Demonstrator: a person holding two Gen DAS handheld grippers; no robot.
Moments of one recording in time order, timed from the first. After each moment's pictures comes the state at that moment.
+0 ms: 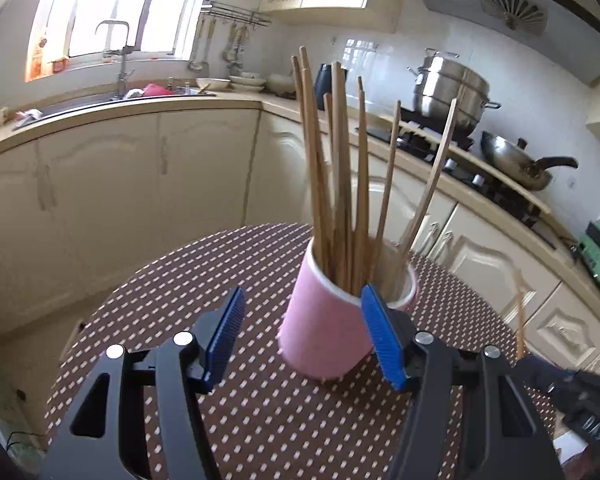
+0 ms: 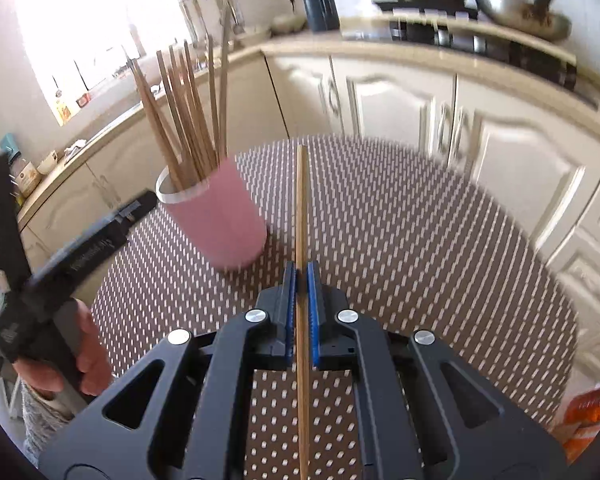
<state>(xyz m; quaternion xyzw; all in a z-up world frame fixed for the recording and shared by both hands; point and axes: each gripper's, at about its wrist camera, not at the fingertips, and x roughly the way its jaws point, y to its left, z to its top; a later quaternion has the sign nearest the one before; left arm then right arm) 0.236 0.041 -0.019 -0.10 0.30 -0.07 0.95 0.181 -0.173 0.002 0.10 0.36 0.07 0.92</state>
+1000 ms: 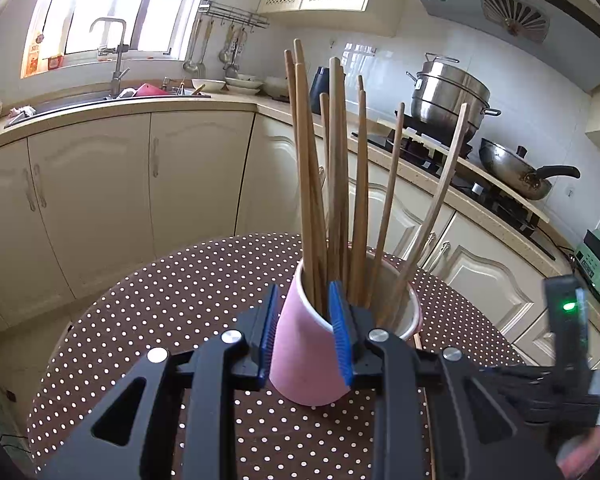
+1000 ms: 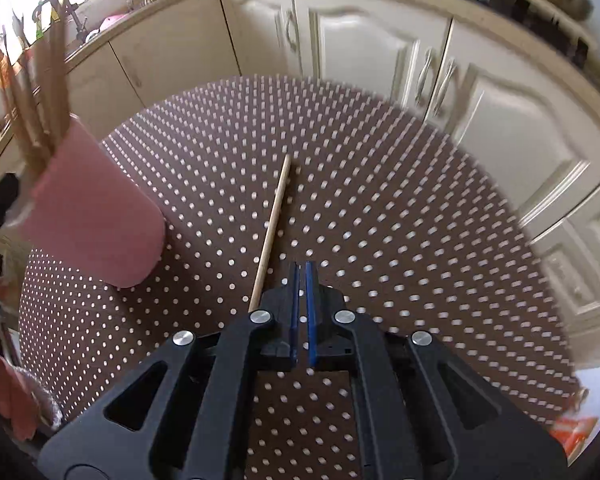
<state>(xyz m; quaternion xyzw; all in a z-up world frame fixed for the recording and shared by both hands) 0.253 0.032 -0.024 -0.11 0.29 -0.07 0.95 0.281 -0.183 -0.085 0.06 0.51 0.01 0.86</state>
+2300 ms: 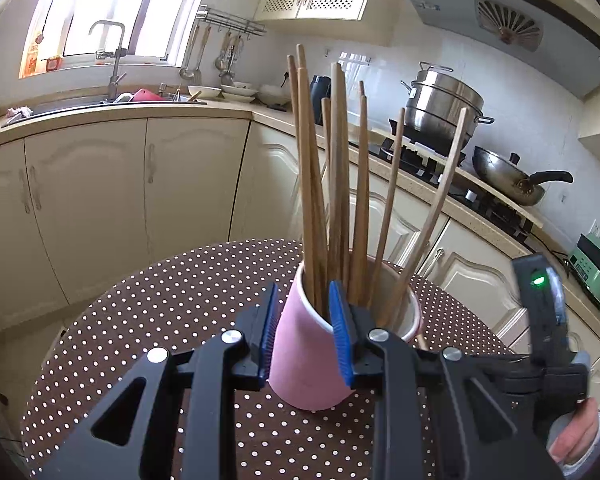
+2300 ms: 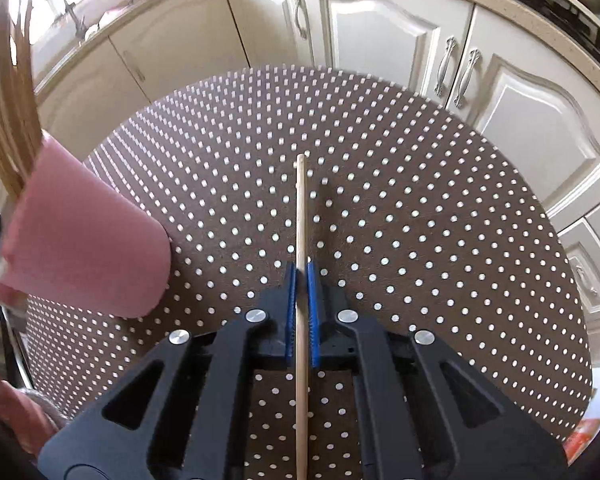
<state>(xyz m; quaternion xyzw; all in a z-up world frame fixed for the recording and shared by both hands) 0.251 0.040 -0.027 -0.11 0.27 -0.08 0.95 0.317 -0.179 -0.077 0.09 0.50 0.03 0.86</state>
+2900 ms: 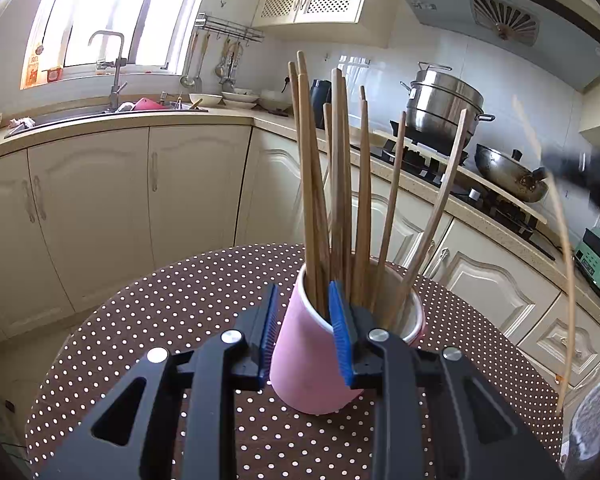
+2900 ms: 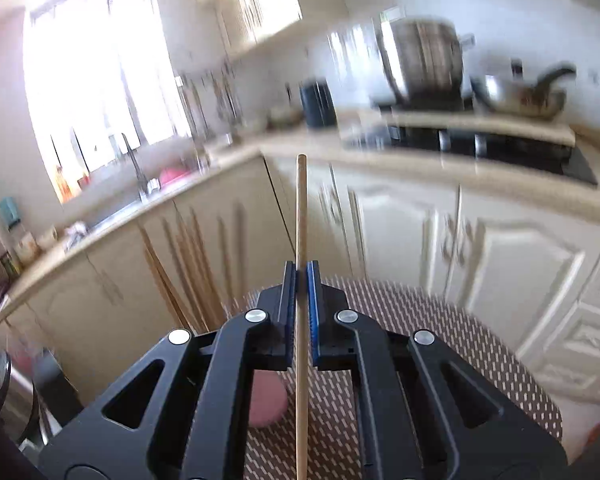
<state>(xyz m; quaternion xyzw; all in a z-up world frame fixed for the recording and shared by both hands) 0.248 0.038 -0.028 -0.10 0.26 -0.08 0.96 0.246 -0.159 0.098 0.13 0.19 0.05 0.97</state>
